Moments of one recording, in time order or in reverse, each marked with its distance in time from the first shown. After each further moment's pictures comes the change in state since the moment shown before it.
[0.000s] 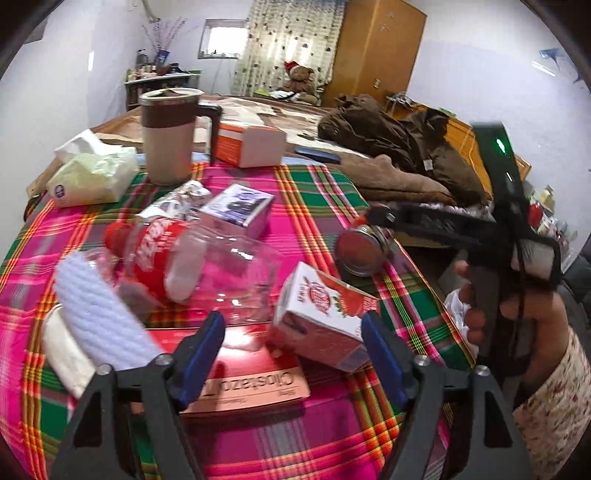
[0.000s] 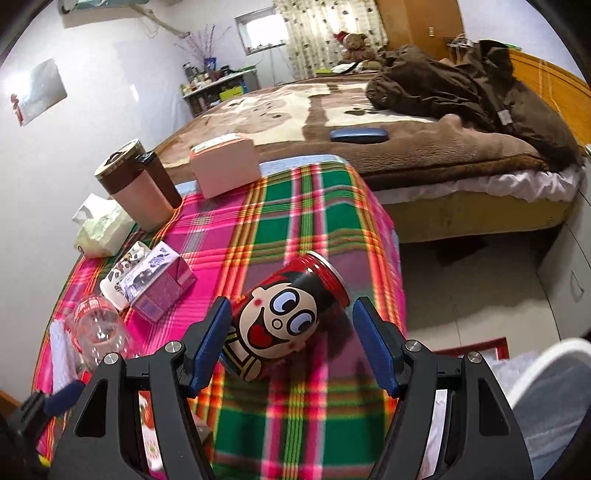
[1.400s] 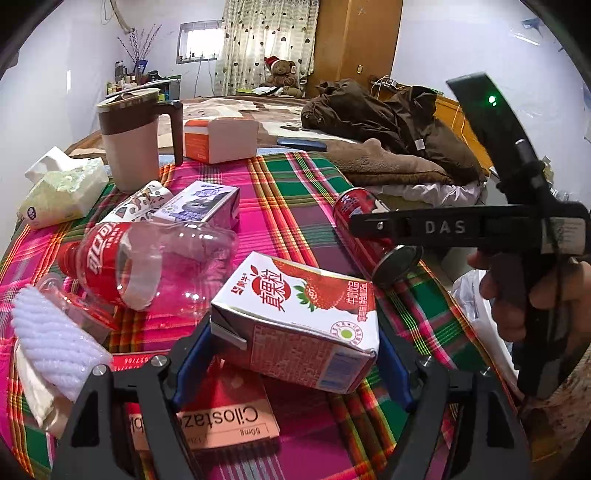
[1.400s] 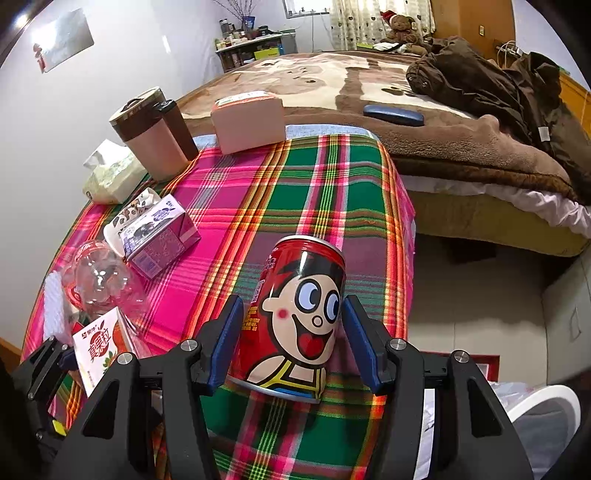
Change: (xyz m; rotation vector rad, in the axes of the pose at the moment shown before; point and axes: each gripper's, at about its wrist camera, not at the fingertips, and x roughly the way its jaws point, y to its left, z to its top) left arm 0.028 -0.026 -0.001 0.088 0.013 0.015; right arm 0.011 -0.001 0.003 -0.150 0.150 0.053
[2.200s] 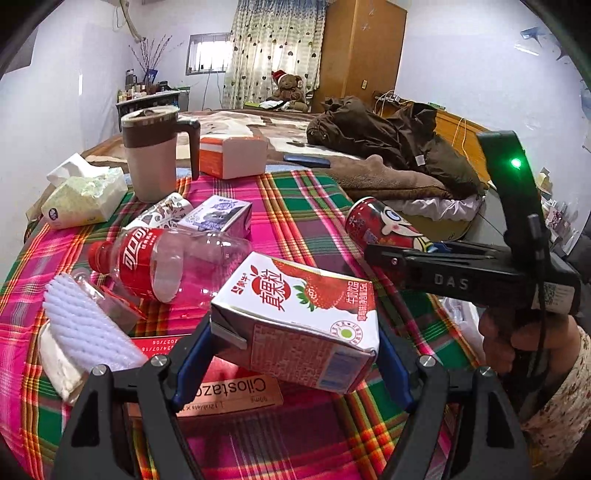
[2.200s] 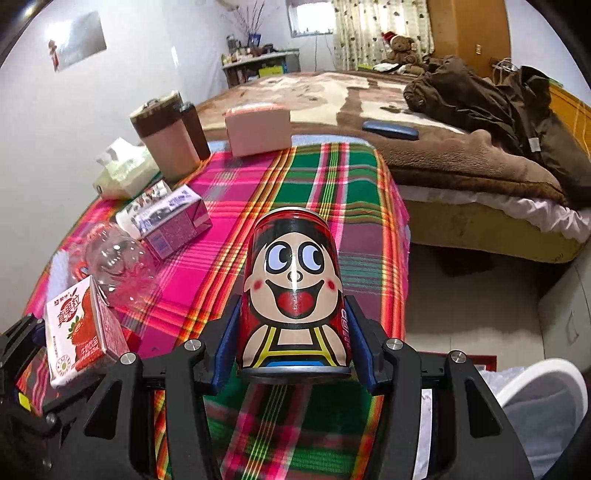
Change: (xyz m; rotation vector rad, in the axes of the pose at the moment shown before) left arm -0.030 0.001 -0.004 -0.017 -0.061 0.011; right arm -0.021 0.003 -0.029 -0.023 -0.108 -0.009
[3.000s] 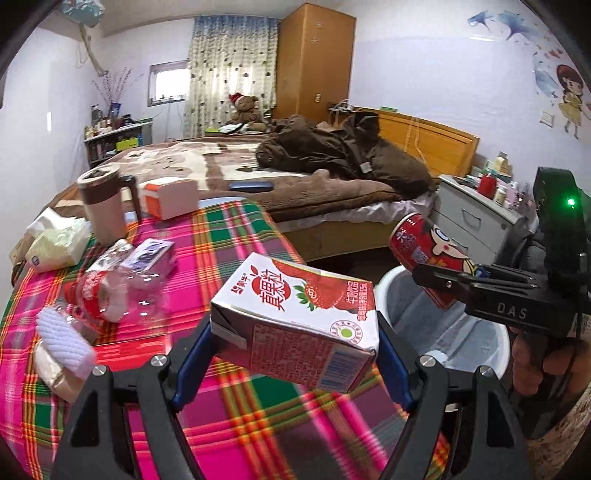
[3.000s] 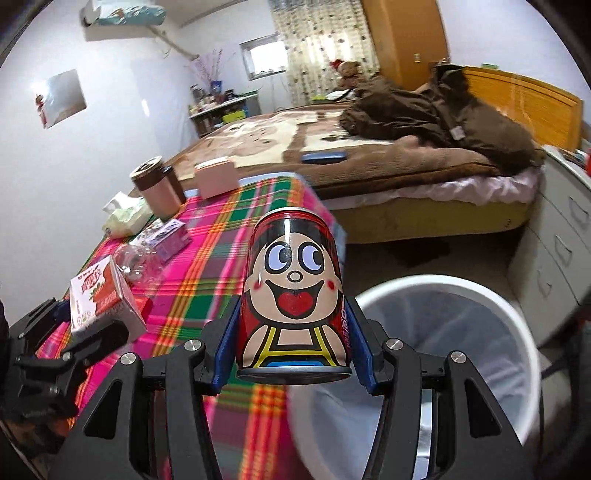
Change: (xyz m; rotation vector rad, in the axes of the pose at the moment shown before) left arm -0.046 -0.092 0.001 0.124 -0.066 -0.090; right arm -0.115 -0.054 -0.062 0.146 -0.150 -0.083
